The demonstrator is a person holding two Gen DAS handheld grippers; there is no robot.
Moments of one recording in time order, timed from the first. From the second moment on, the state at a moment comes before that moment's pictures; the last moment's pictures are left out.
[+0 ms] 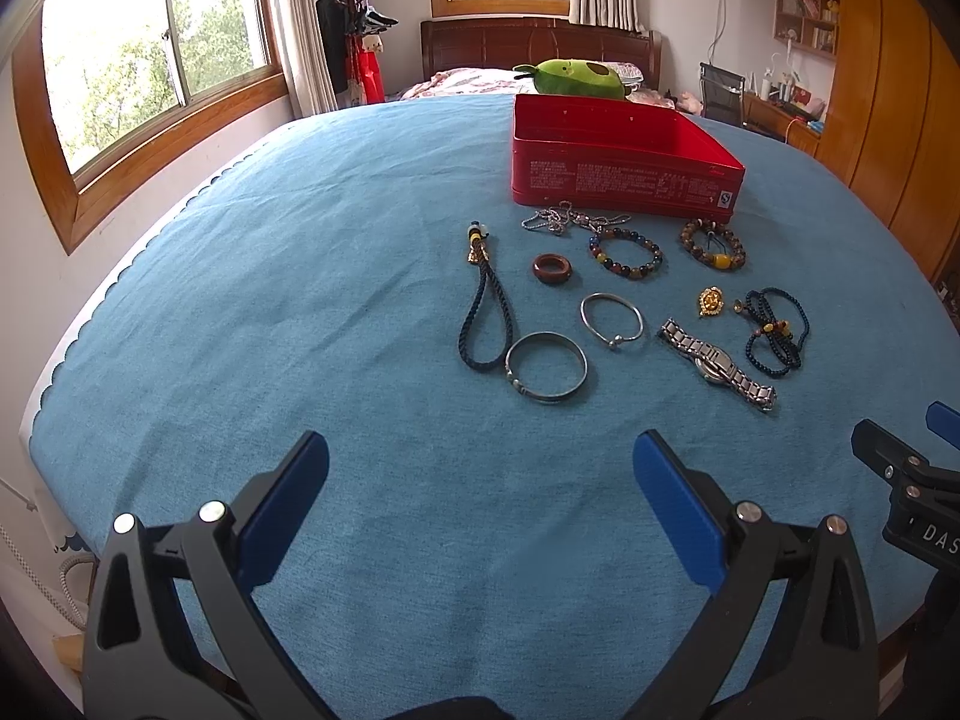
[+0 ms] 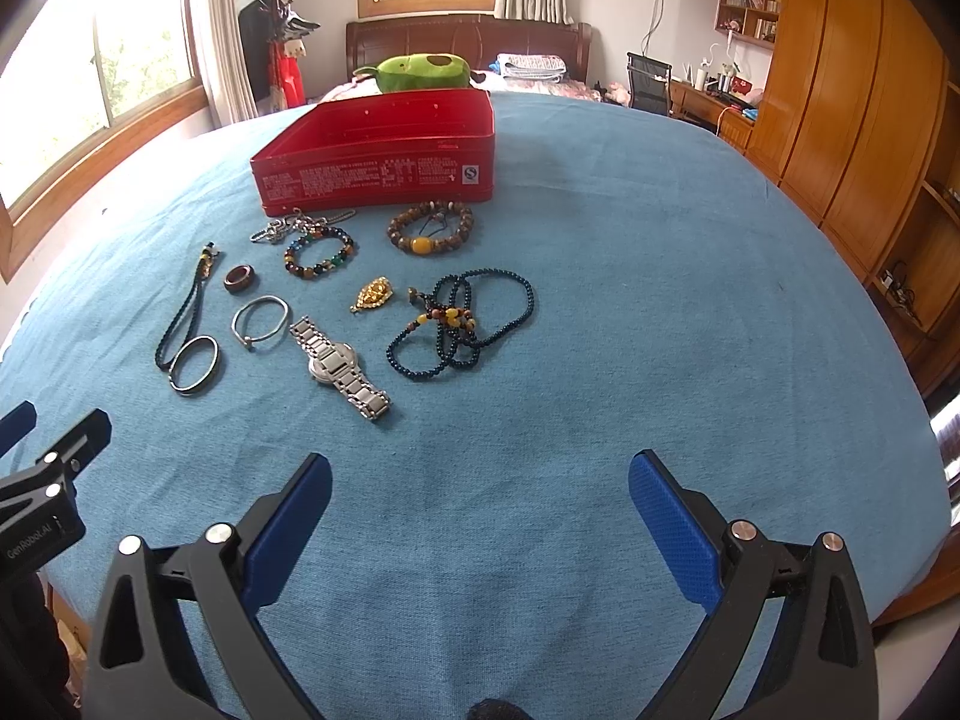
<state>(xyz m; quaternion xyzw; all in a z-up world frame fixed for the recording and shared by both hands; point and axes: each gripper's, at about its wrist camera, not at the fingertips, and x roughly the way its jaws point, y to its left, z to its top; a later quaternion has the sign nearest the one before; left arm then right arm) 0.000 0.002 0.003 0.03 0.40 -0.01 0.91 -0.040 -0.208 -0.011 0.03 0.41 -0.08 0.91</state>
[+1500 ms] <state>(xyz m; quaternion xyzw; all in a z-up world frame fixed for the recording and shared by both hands) 0.042 0.047 -0.004 -0.03 0.46 -0.04 0.89 0.003 -0.242 -0.006 0.08 0.43 0.01 0.90</state>
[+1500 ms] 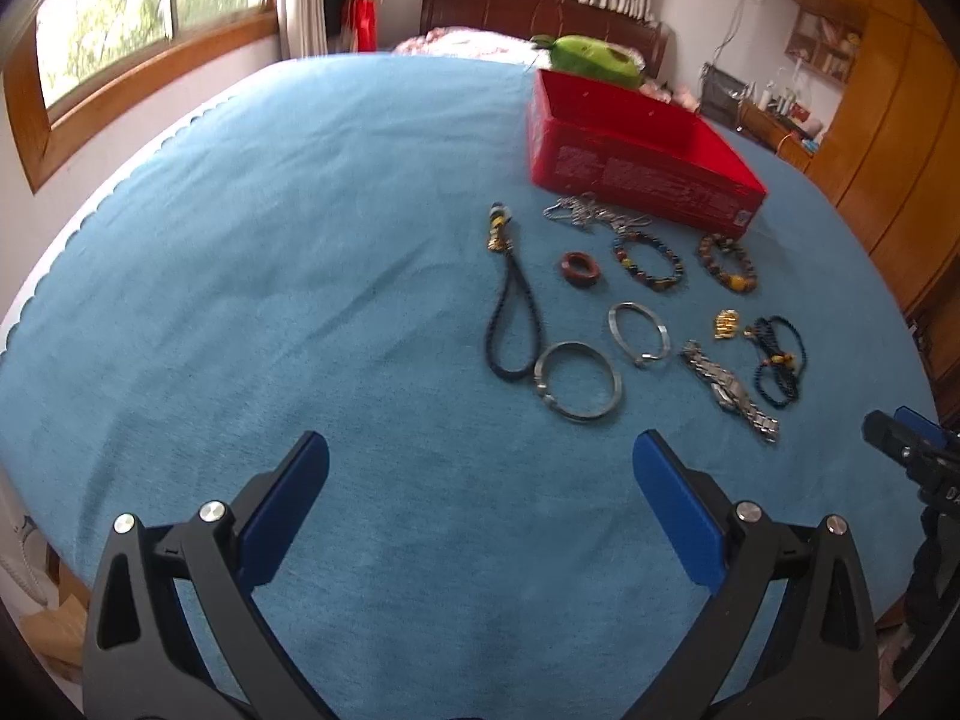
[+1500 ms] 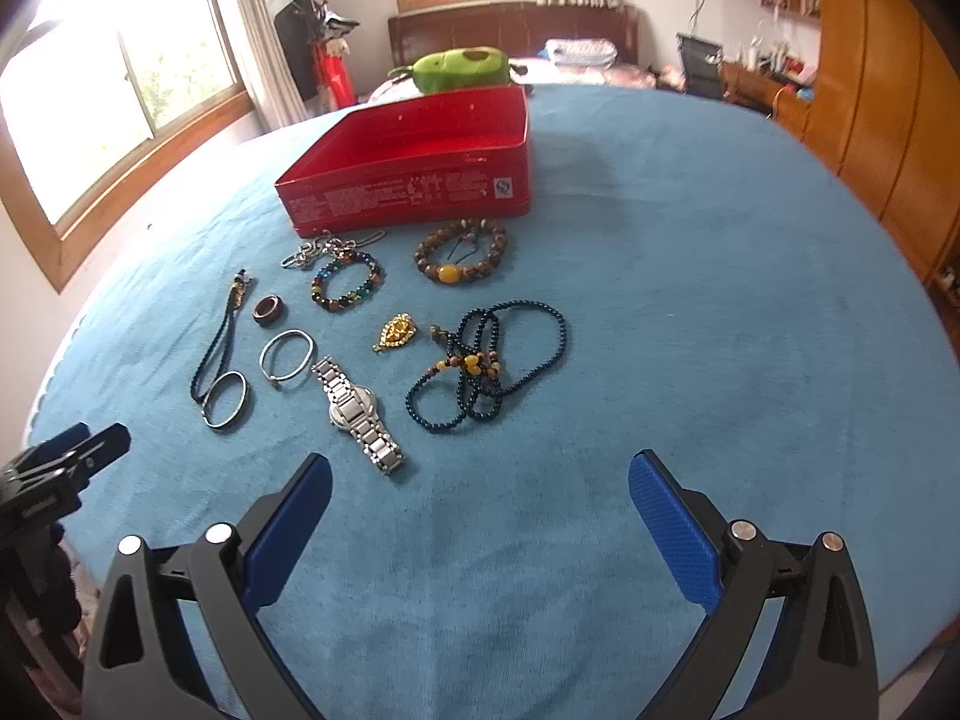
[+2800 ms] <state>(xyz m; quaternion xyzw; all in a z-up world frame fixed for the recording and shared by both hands) 0.240 0.006 -0.044 0.00 0.58 -0.06 0.81 0.138 -0.245 -0.065 0.04 0.54 0.01 0.84</state>
